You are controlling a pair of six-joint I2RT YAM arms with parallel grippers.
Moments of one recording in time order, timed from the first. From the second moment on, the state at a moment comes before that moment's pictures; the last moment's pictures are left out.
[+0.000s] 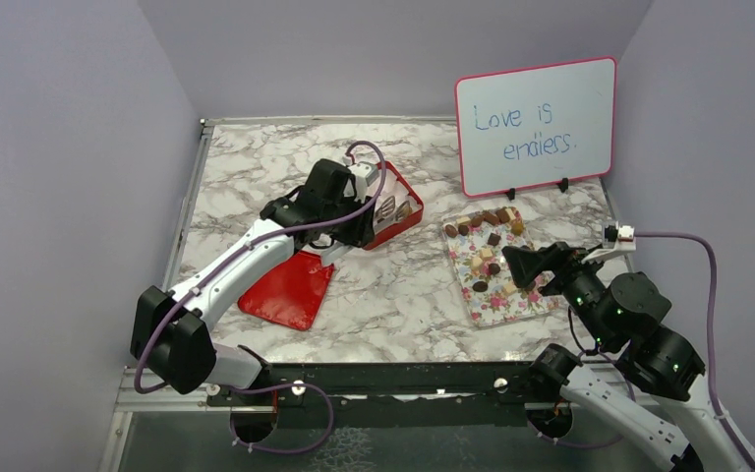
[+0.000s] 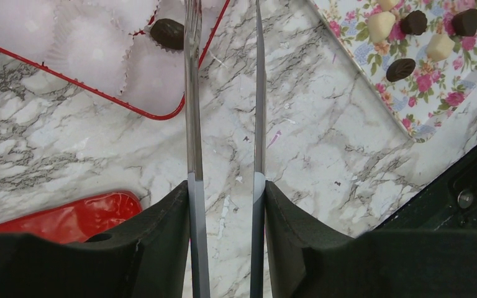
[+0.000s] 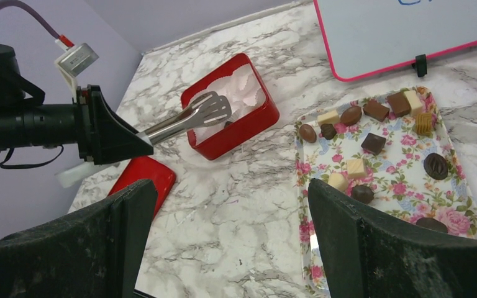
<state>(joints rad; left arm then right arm) -0.58 1.38 1.14 -0.56 0.20 -0.19 0.75 0.33 0.84 -0.65 0.42 0.54</state>
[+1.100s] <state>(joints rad) -1.06 1.51 1.12 -0.35 0.13 -0.17 0.75 0.34 0.88 -0.65 0.42 0.54</state>
